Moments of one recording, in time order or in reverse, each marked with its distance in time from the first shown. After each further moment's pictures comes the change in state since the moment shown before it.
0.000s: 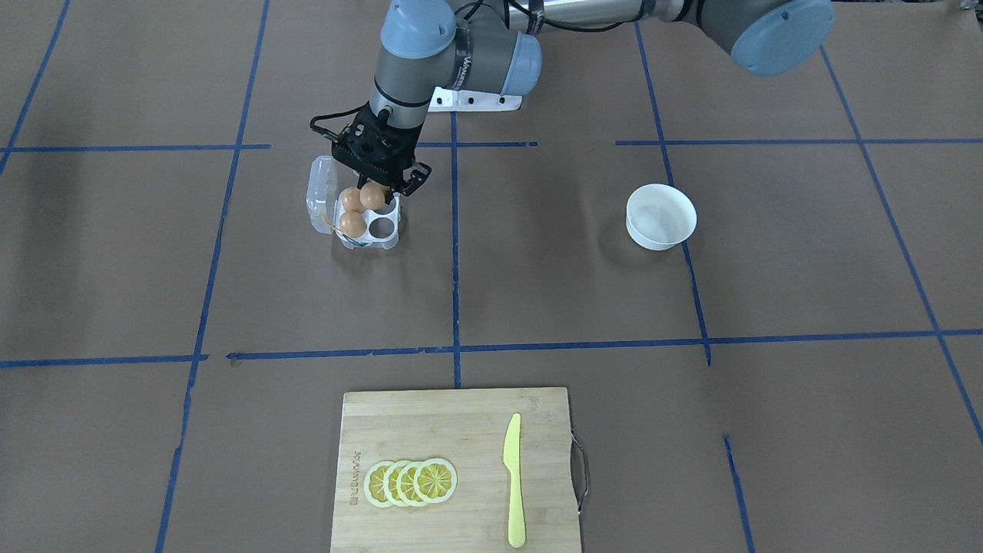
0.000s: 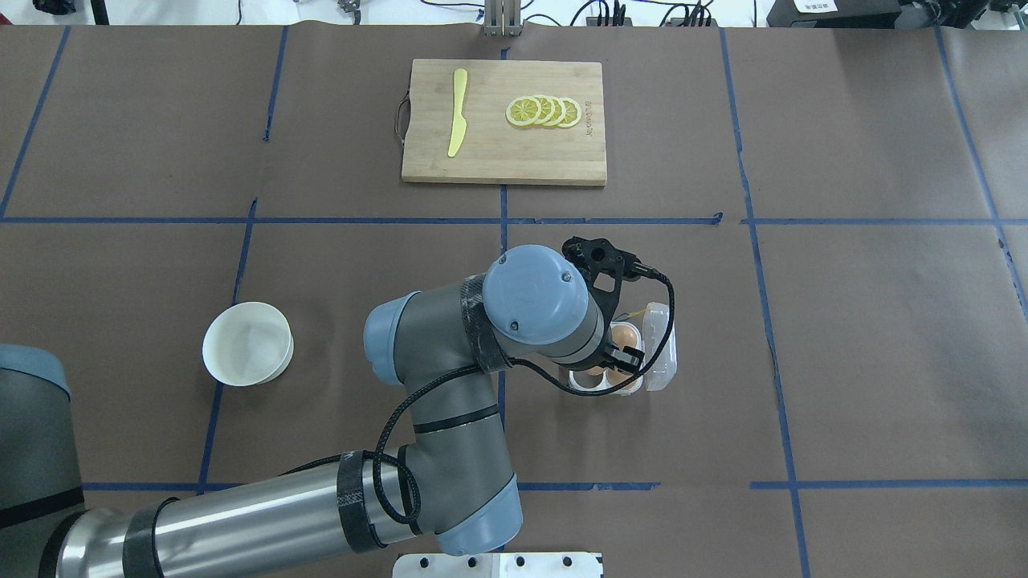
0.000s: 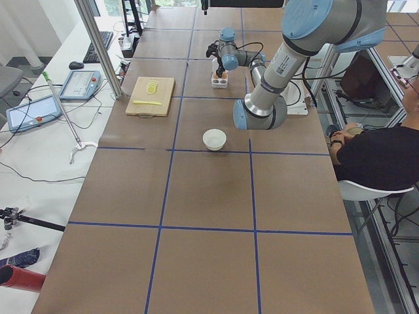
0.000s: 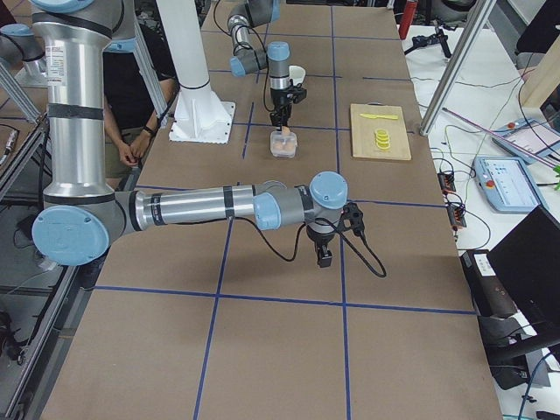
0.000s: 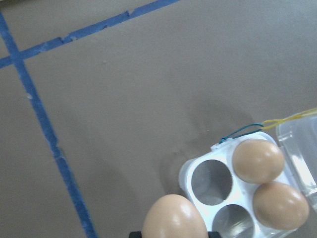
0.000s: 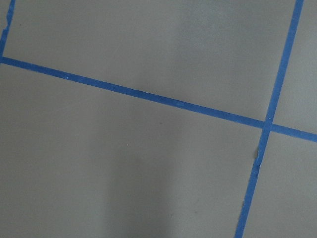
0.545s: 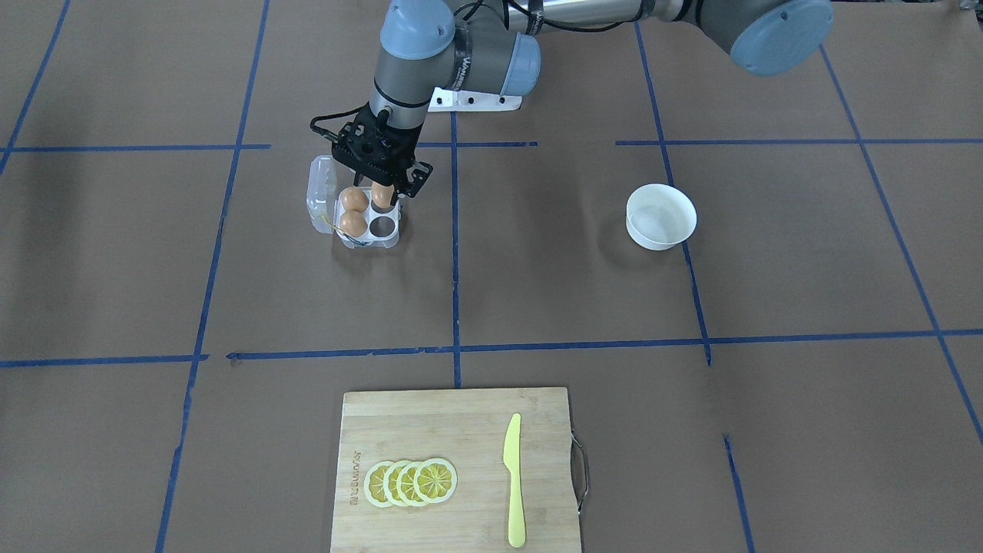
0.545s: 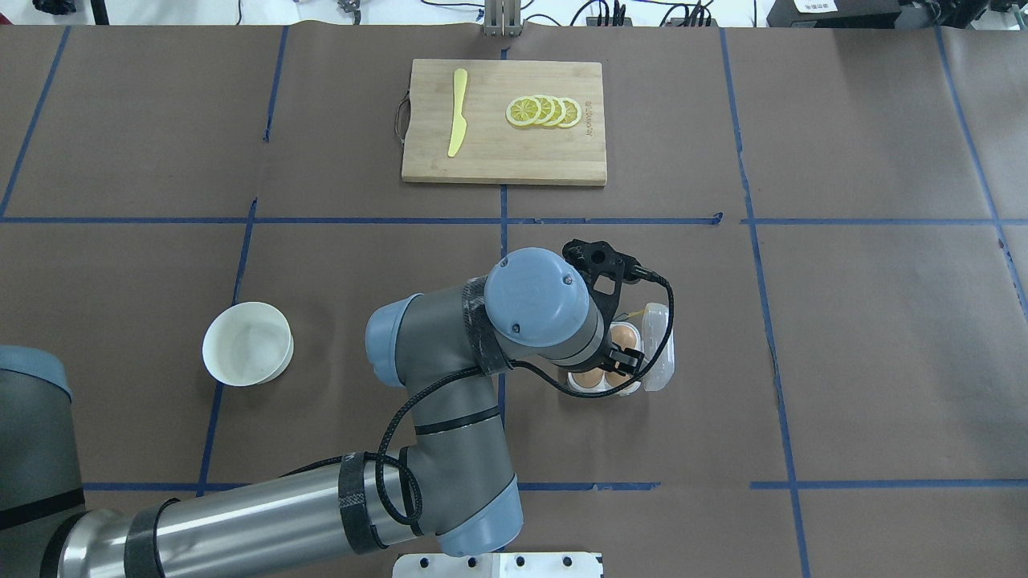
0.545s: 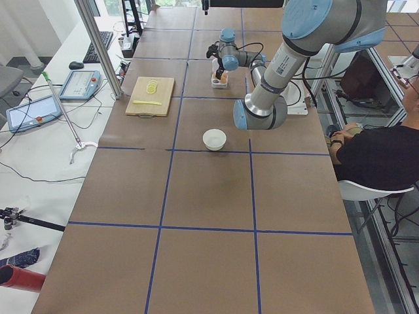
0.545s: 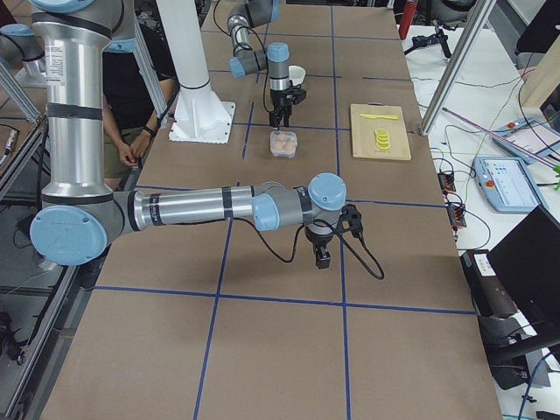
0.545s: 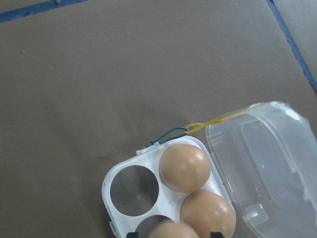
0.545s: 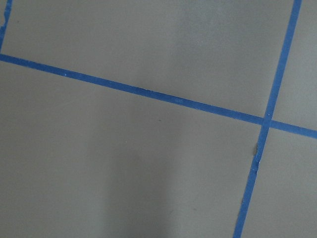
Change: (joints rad) left arm 0.002 0.000 0.007 0.000 0.001 0.003; right arm 0.000 -0.007 0.000 0.000 0.000 0.000
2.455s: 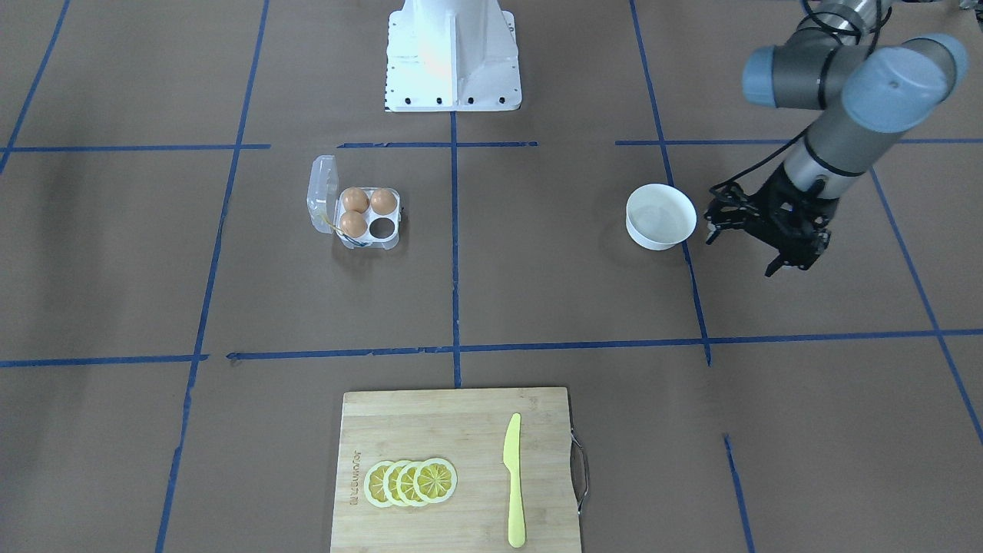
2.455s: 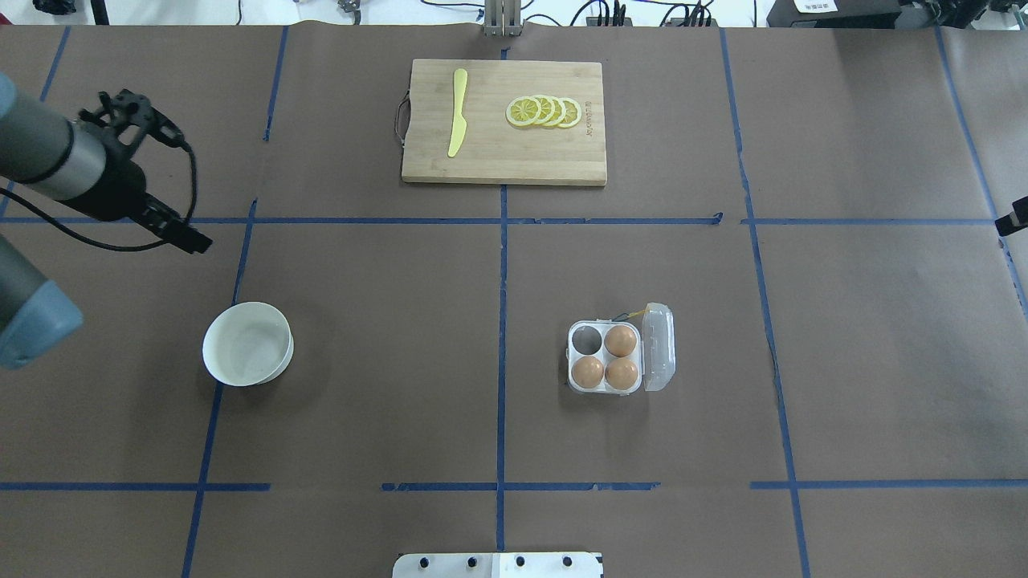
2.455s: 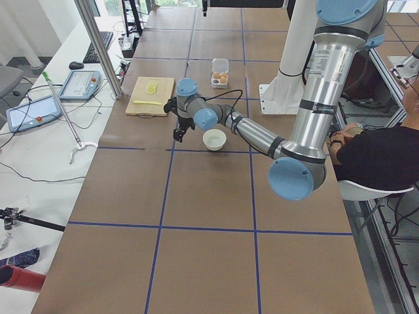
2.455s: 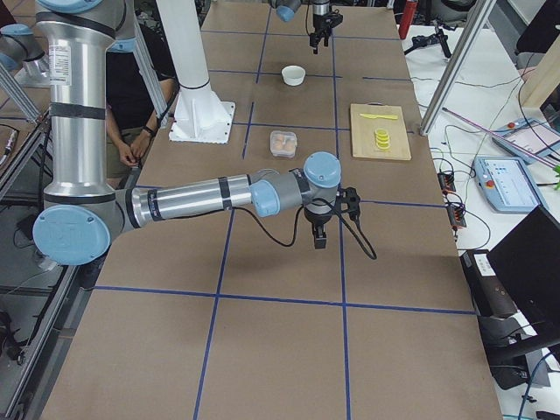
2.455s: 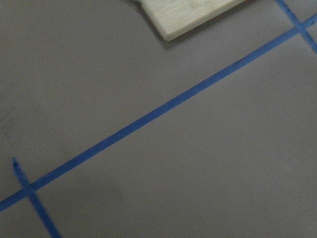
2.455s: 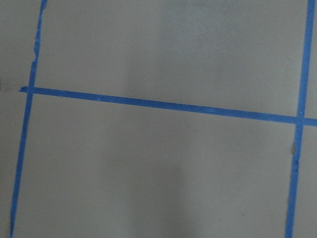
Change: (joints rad) left arm -0.637 0.764 -0.366 0.004 -0.403 0.718; right arm -0.096 -0.014 0.107 0.079 -0.004 0.323
